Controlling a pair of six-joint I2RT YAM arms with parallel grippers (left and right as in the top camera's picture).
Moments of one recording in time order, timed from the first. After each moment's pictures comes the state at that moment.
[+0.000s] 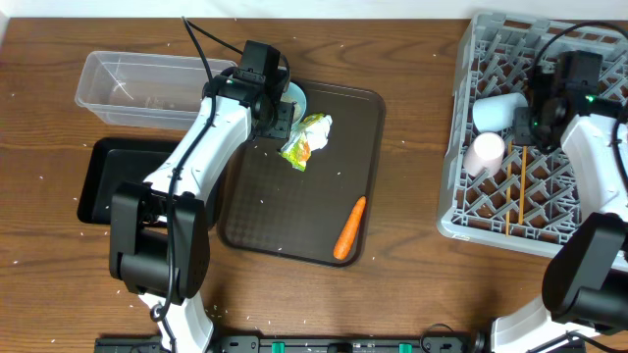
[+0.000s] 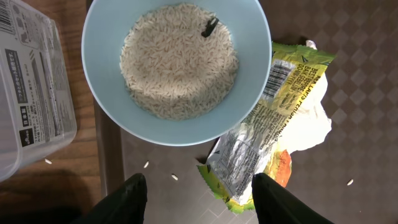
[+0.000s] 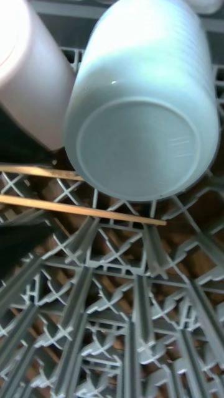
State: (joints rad) left arm -0.27 1.93 1.51 -0.77 0.04 -0.07; right arm -0.23 1.79 1.40 -0.74 0.08 -0.19
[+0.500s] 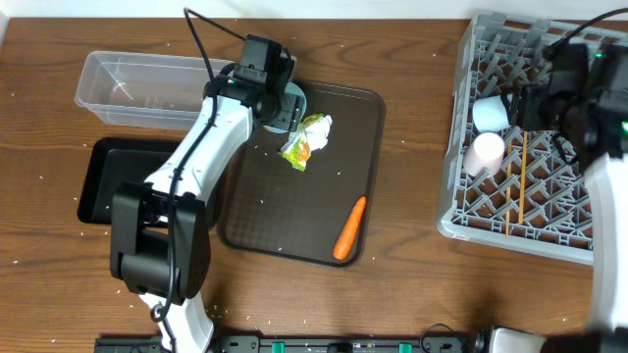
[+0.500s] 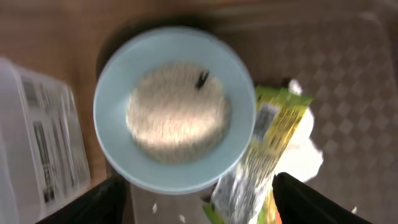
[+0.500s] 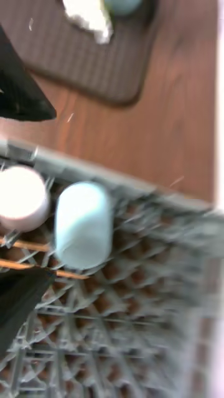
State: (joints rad) left arm -0.29 1.93 1.52 -0.63 0.04 0.04; right arm -0.19 1.44 1.40 -0.72 -0.25 -0.14
